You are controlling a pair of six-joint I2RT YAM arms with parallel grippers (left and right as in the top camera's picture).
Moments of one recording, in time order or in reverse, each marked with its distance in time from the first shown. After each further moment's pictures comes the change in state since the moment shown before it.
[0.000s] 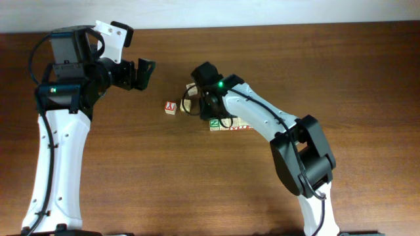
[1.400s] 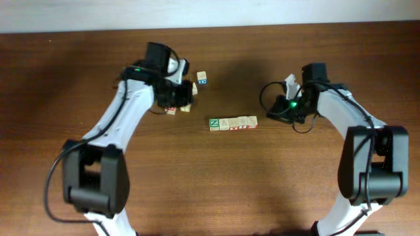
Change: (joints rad) left arm -0.285 0.404 -0.002 -0.108 -0.003 -0.455; right arm -0.591 -0.254 -0.492 0.188 -0.556 -0.340
